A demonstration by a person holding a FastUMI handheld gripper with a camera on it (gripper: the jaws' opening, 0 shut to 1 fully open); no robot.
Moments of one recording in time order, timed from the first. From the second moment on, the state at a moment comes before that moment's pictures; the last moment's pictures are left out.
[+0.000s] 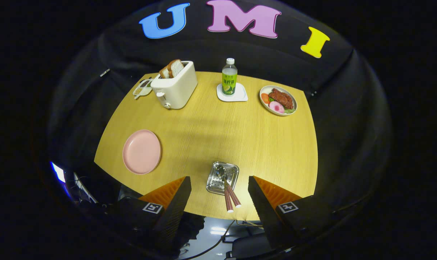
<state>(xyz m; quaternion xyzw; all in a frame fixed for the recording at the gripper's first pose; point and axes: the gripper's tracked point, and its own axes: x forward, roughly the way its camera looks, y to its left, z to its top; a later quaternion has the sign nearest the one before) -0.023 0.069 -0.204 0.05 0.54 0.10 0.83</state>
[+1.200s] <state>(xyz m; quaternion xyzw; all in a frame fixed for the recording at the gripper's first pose) 0.019 0.089 -0.024 0.09 0.15 0.00 0.98</state>
